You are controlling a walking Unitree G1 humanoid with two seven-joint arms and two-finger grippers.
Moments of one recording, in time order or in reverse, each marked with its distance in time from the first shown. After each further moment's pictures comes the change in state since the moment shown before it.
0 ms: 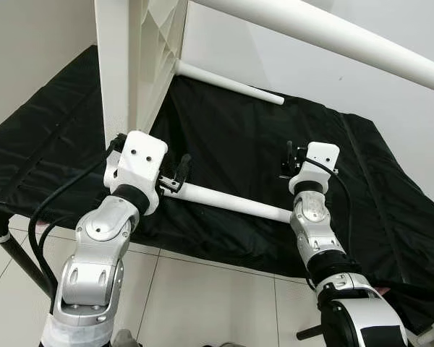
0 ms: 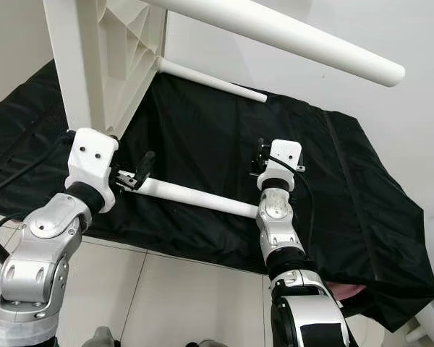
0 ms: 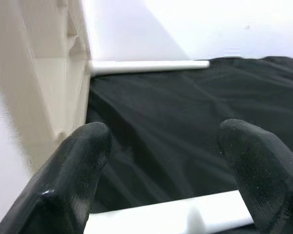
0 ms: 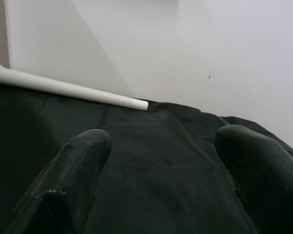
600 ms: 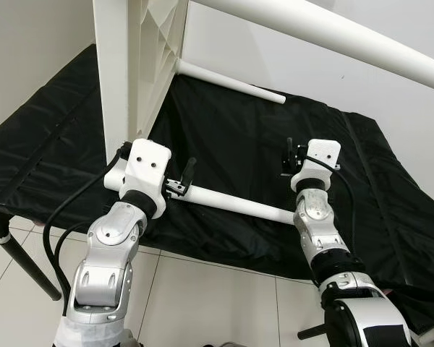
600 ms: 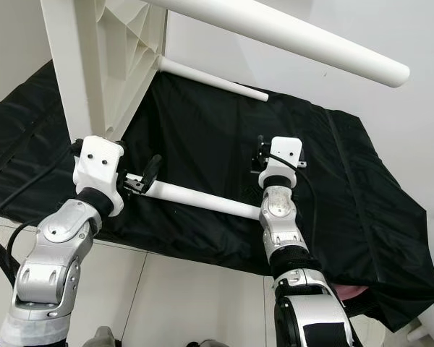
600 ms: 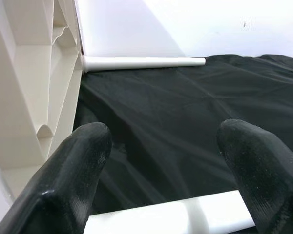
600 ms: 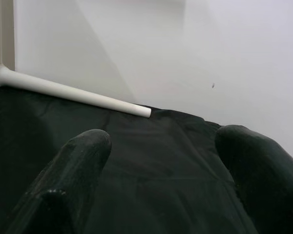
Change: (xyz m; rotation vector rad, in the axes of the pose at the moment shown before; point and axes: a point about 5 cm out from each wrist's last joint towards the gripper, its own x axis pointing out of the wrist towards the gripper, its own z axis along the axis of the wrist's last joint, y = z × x) left arm 0.007 -0.003 -0.015 -0.013 -0.006 0.001; right arm 0.003 -0.003 0.006 -0.028 -0.031 0.027
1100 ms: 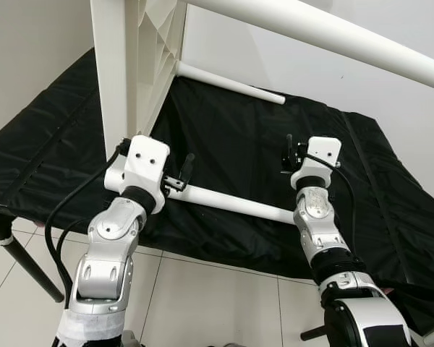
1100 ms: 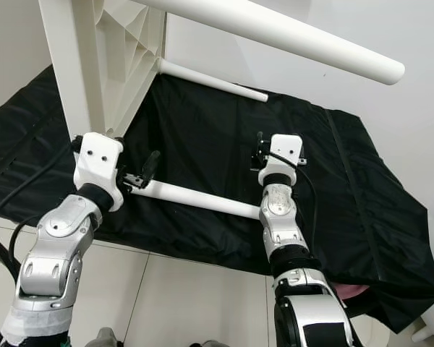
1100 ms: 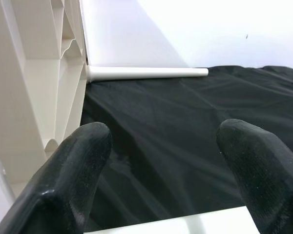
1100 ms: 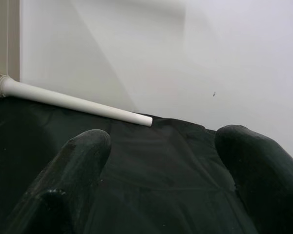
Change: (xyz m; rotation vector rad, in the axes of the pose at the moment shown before) left arm 0.007 0.006 0.001 -0.028 -0.036 0.011; right arm 0.001 0.001 0.006 -0.007 -0.028 0.008
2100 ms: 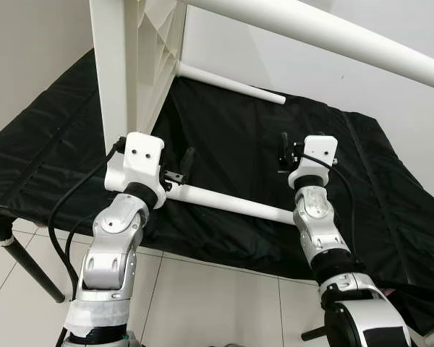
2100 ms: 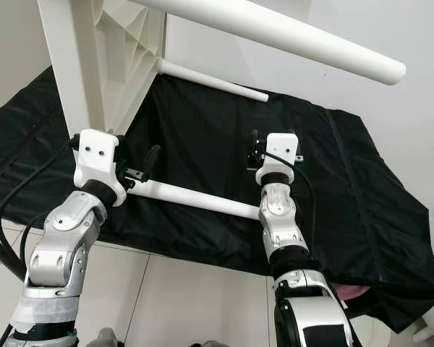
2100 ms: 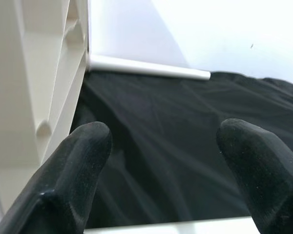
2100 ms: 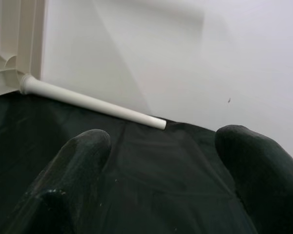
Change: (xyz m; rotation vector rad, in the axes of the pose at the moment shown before) left arm 0.010 0.006 -0.016 -0.114 0.007 0.008; right arm -0.005 0.004 0.000 -0.006 -0.015 0.071
